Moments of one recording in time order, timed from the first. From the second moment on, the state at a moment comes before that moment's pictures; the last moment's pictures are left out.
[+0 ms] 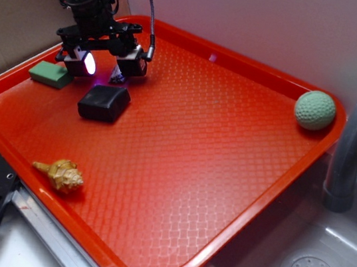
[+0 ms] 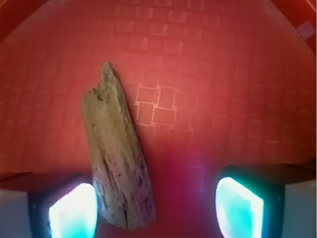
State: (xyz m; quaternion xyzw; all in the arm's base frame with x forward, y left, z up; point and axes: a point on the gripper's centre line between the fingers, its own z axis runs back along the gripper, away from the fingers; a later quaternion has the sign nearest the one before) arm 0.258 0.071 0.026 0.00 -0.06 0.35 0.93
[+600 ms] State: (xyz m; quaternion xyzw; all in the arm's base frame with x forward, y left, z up) arm 0.279 0.049 0.021 -0.01 -0.07 0.32 0.94
